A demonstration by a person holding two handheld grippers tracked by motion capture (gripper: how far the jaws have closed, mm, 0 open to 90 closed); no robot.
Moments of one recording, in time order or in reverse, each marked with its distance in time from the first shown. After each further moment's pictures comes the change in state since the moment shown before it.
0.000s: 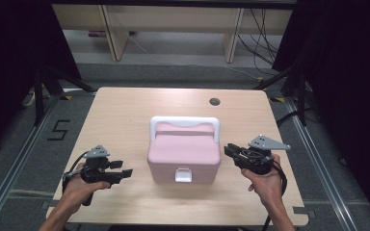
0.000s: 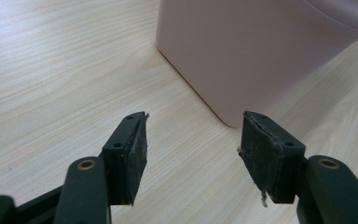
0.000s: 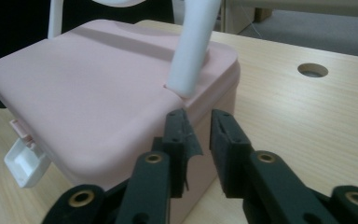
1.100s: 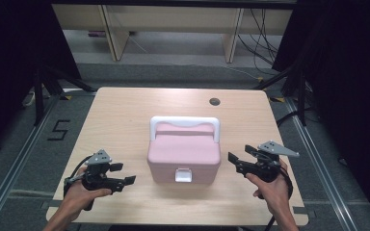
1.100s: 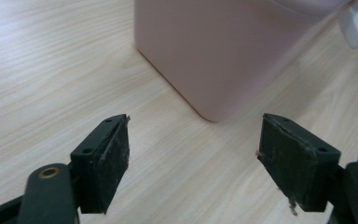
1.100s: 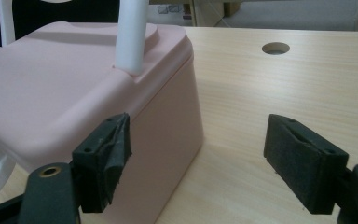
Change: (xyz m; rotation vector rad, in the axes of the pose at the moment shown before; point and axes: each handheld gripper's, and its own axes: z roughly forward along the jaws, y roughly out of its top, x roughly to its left) left arm -0.018 -0.006 -0.003 -0.005 -0.037 0.042; right arm -0.011 -0.020 -0.012 0.002 -0.104 0.127
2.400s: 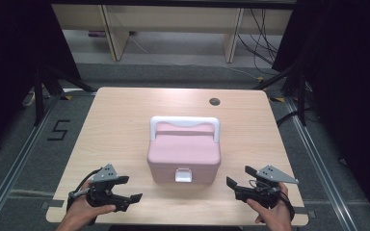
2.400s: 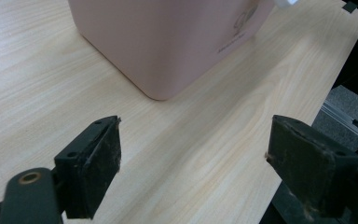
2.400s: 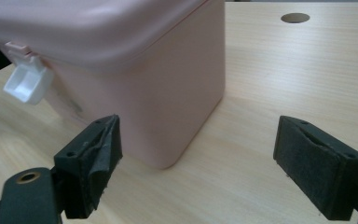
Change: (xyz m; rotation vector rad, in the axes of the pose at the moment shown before) left arm -0.038 -0.019 -0.001 0.025 -0.056 0.071; right arm 0.019 -0.055 -0.019 0.007 0.047 -0.041
